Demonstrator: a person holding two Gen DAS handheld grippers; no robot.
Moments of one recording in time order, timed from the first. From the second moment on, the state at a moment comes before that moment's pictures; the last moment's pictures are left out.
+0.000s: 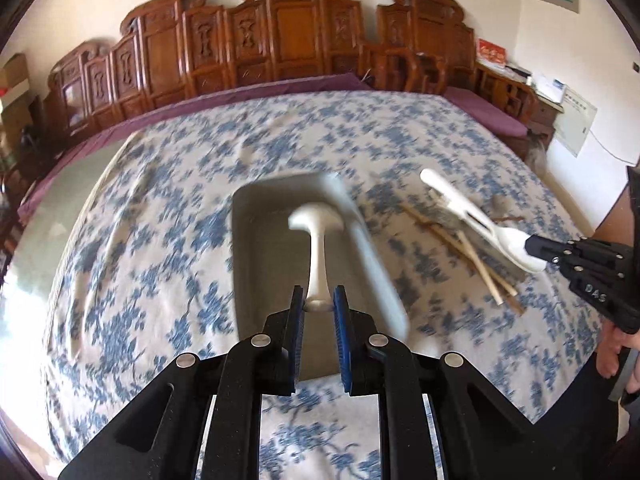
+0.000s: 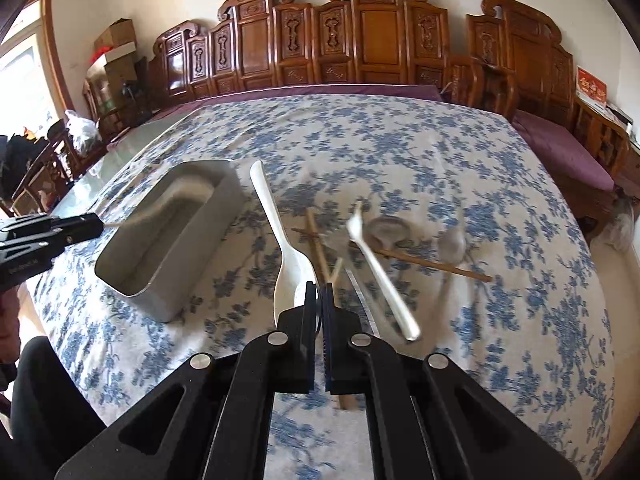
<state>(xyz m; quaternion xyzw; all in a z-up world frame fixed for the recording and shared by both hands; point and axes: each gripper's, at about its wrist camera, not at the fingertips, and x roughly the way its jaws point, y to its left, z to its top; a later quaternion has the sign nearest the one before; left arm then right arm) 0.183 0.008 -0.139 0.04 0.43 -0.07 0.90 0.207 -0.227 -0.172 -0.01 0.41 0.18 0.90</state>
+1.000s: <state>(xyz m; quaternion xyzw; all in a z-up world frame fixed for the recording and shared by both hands) 0.198 0.031 -0.154 0.01 0.45 -0.06 0.89 0.207 -0.162 -0.158 -0.02 0.42 0.21 0.89</state>
